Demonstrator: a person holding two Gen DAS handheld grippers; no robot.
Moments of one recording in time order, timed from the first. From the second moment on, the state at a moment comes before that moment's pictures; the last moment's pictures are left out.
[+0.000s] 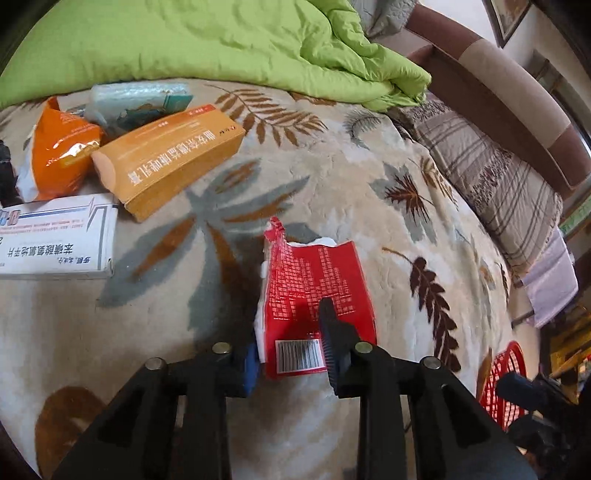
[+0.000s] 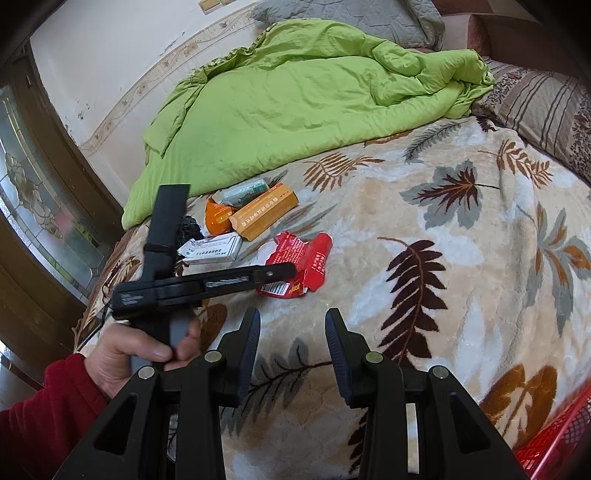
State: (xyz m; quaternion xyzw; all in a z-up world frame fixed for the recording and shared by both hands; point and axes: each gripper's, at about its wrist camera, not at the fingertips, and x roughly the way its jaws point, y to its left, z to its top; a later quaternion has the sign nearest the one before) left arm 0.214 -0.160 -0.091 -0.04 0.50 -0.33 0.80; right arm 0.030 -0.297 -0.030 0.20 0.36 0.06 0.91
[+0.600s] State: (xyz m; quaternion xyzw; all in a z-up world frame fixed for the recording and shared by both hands) left arm 0.128 0.016 -0.042 -0.12 0.36 -0.05 0.92; right arm 0.085 -0.268 -0.032 0.15 0.42 0.17 0.88
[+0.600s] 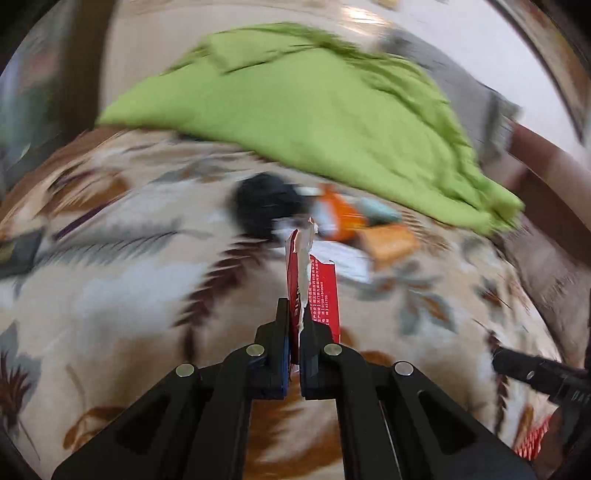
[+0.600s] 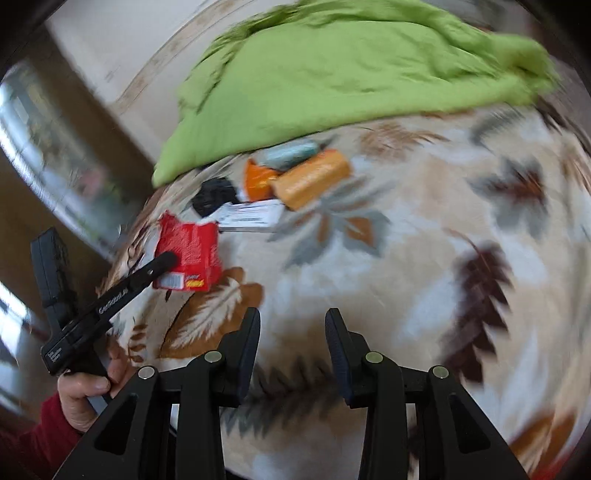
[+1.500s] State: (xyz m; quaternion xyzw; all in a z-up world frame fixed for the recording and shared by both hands) left arm 0.160 0.059 -0.073 -0.20 0.40 0.02 0.90; right arm 0.310 -0.127 -0.082 -0.05 0.52 0.33 0.78
